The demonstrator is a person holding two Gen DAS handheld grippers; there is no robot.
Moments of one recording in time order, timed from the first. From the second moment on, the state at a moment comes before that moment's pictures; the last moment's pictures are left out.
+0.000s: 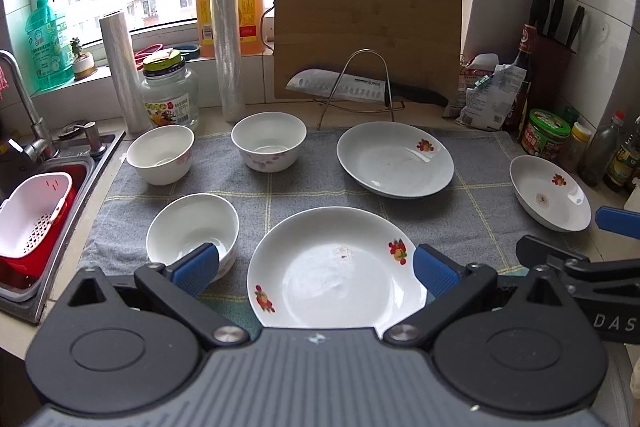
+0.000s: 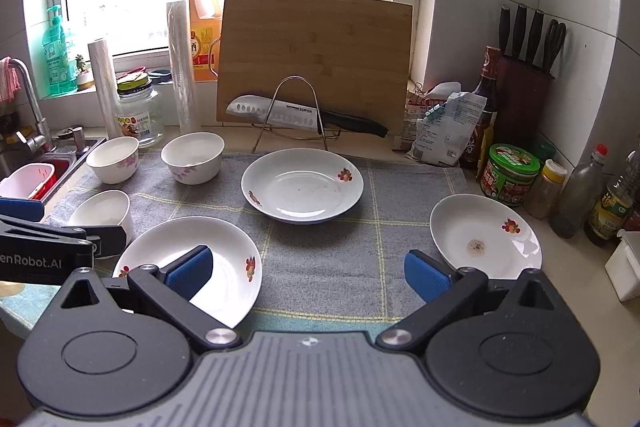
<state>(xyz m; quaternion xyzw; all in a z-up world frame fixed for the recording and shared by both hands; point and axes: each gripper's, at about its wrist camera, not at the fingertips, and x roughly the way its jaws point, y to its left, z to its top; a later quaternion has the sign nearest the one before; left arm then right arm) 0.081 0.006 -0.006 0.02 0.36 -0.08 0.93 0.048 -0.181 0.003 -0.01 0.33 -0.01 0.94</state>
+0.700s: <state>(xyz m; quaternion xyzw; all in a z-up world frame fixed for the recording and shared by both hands) 0.150 -0.012 -0.030 0.05 0.36 -0.23 0.90 0.069 -0.203 -0.012 0.00 0.35 -0.11 0.93</state>
